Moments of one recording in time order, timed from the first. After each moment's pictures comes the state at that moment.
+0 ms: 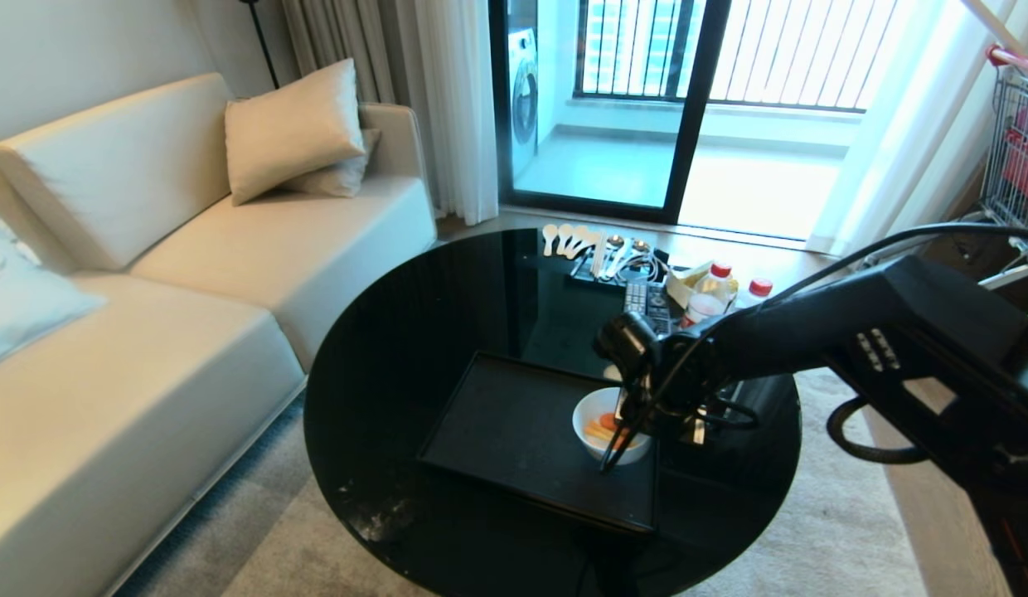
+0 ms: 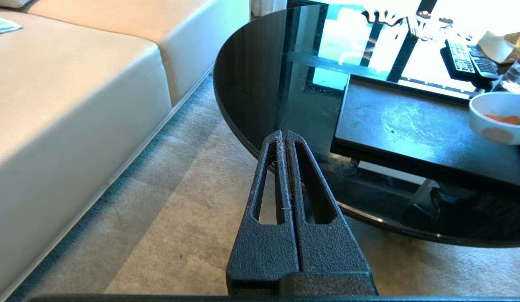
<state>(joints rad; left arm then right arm) 0.00 0.00 0.00 0.00 0.01 -0.07 0.54 2.31 -1.56 0.39 -0.39 0.81</state>
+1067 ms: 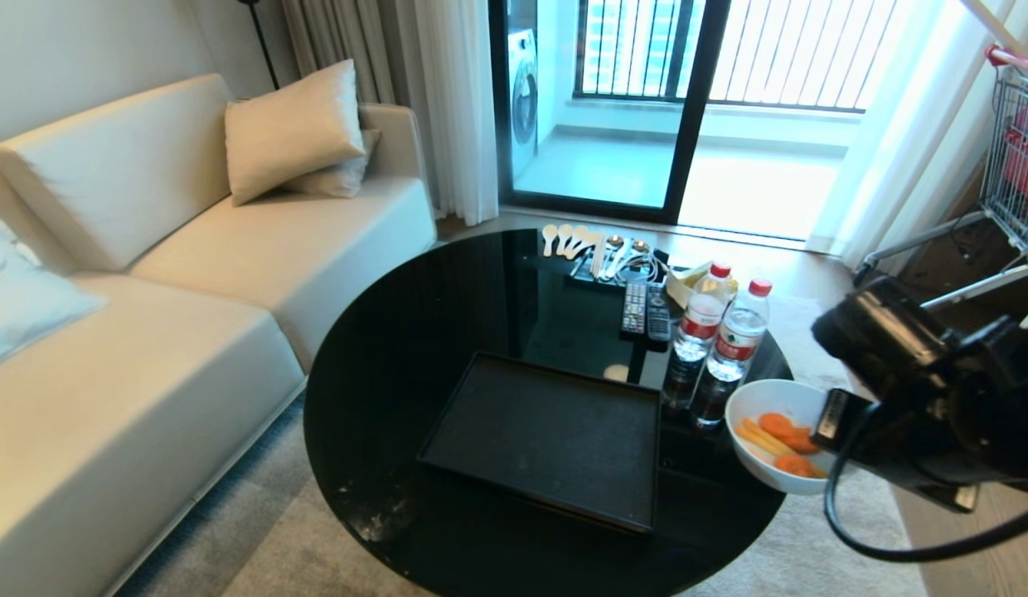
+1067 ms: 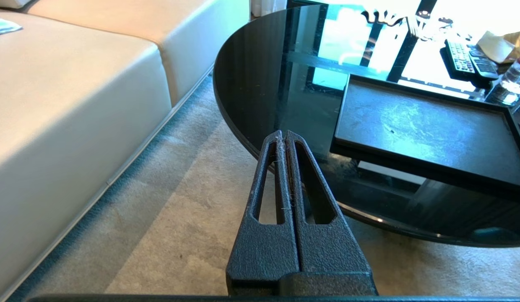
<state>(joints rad) 0.00 0.00 0.00 0.00 0.01 -0.07 0.47 1.55 -0.97 0.52 -0.50 1.00</state>
